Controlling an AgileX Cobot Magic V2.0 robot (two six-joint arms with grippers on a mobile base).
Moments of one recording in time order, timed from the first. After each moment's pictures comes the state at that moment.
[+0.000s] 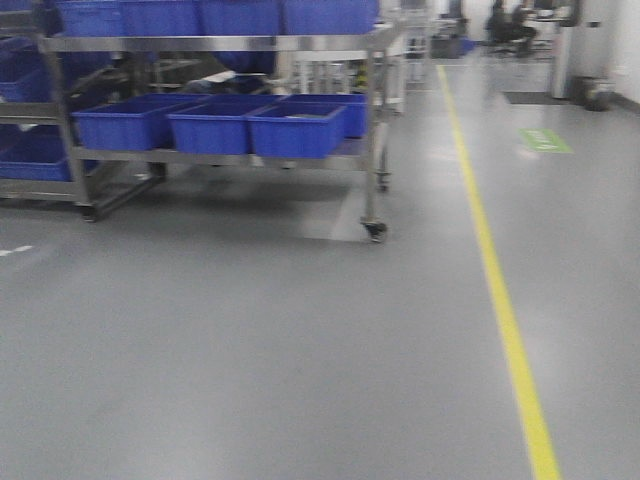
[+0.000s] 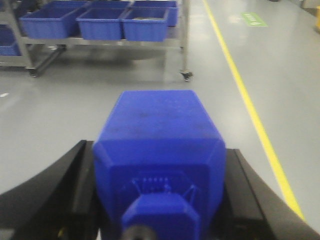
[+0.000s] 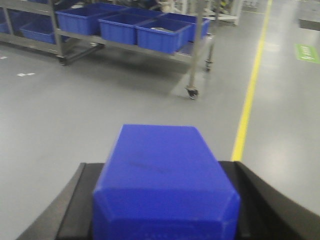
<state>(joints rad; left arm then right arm) -0.23 0.17 -0.64 0.11 0.79 -0.11 0.24 0.16 -0.57 -0.09 0.66 0.06</state>
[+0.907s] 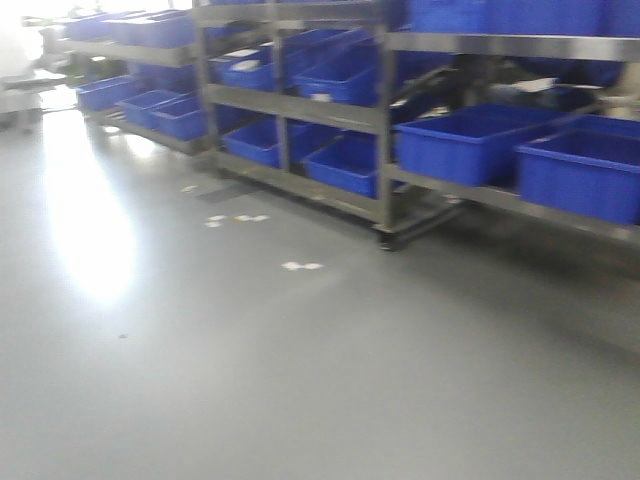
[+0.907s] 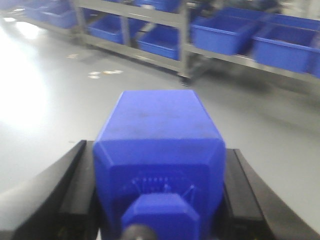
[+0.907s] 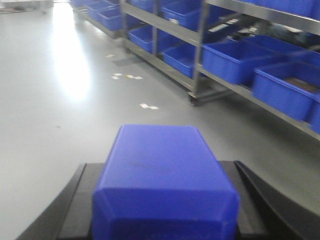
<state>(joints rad) -0.23 0.17 -0.64 0.11 0.78 -0.11 0.24 0.16 -0.57 -0.09 0.65 0.06</state>
